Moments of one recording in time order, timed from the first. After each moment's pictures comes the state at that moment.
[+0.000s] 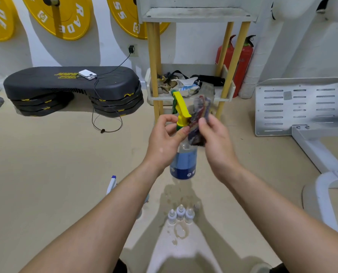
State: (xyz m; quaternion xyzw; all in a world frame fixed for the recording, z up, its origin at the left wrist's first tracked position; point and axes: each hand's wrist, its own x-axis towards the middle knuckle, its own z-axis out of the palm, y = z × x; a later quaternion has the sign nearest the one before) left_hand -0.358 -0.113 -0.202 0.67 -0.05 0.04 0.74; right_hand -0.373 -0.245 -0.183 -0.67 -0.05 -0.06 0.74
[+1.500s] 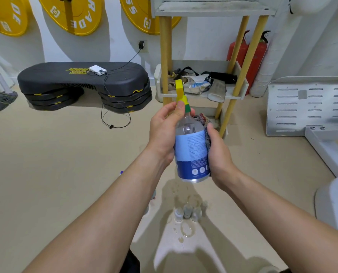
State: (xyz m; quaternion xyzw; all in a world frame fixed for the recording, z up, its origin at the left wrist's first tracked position) left_hand -0.345 -0.103 -0.183 0.52 0.03 0.03 0.85; right_hand -0.371 -0.220 -0.214 -0.64 0.07 0.05 0.76
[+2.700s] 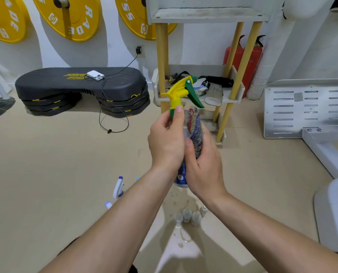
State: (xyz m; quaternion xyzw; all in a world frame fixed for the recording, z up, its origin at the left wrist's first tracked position) left_hand -0.365 -0.117 -0.175 0.70 0.08 0.18 0.69; right_hand -0.396 -0.203 -0.218 -0.81 -0.07 -0.20 0.54
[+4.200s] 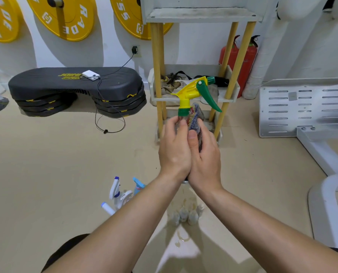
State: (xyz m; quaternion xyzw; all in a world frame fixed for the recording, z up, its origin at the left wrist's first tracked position) left_hand -0.369 -0.139 -0.194 0.71 0.09 0.14 0.68; right_hand -0.390 -0.207 -0.216 -0.81 0.00 -0.20 0.56
